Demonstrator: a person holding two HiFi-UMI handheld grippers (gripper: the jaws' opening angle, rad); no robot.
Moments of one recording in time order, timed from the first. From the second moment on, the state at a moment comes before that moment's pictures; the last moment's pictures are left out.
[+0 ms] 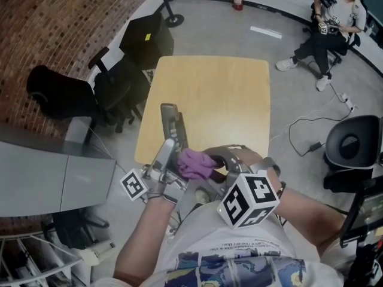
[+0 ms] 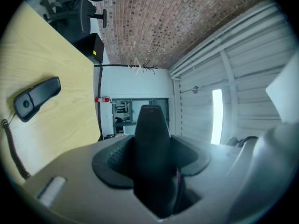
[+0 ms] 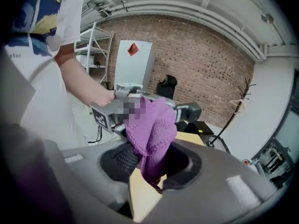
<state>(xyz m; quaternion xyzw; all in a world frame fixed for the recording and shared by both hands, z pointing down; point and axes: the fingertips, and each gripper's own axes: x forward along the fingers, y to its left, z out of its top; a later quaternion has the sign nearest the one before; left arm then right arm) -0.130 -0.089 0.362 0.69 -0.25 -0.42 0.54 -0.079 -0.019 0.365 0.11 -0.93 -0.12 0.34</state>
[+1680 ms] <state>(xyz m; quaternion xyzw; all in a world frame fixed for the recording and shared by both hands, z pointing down) -0.196 -0.136 0.546 0.64 -0.65 0.01 0.42 0.025 -0.083 0.461 0.14 -0.91 0.04 0.39</state>
